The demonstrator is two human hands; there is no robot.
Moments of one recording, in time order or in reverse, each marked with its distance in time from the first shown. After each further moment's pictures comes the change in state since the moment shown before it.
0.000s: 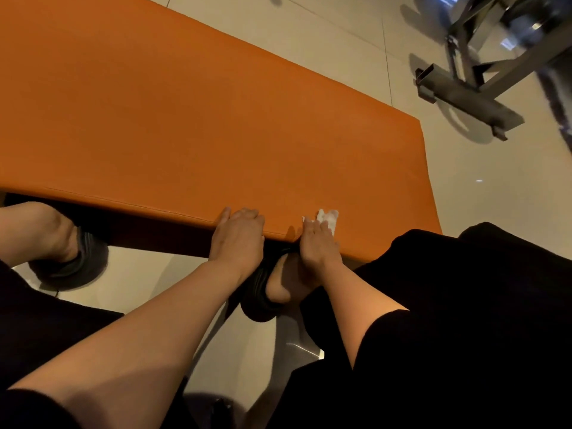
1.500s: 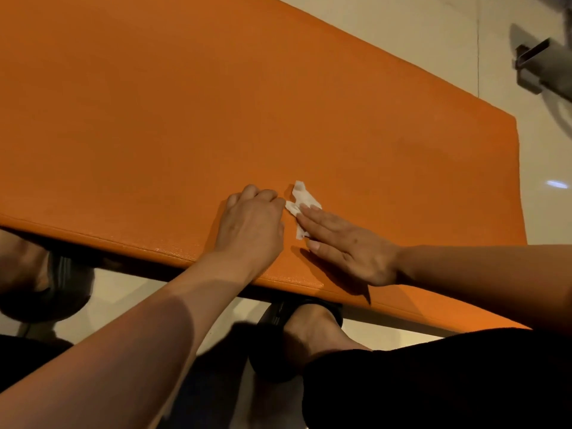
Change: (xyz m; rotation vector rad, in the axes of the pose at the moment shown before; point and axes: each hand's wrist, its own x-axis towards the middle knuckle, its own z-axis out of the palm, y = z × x) left_hand 0.089 -0.027 0.001 0.046 0.078 -0.081; right_hand 0.085 -0.019 -0.075 -0.393 -0.414 -0.875
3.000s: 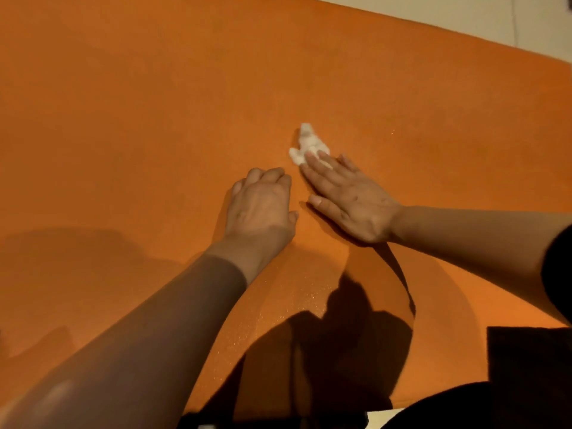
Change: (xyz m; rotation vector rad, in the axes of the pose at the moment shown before) left_hand 0.151 0.001 0.007 0.047 -0.155 0.018; right_hand 0.112 0.115 -0.057 -0.185 0.316 0.063
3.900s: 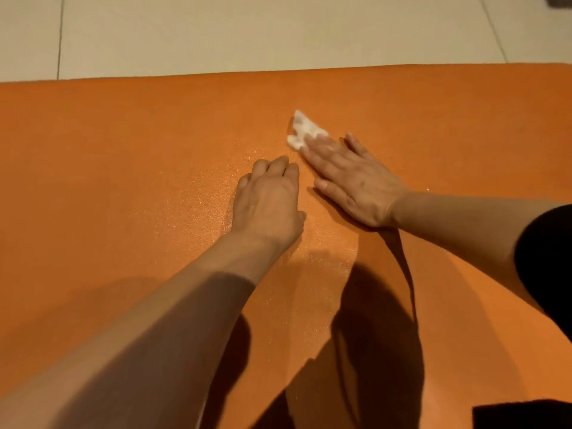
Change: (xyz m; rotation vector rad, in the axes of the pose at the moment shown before) left_hand 0.150 0.000 -0.036 0.131 0.055 0.187; right_hand 0.092 0.096 -0.040 -0.038 0.281 0.132
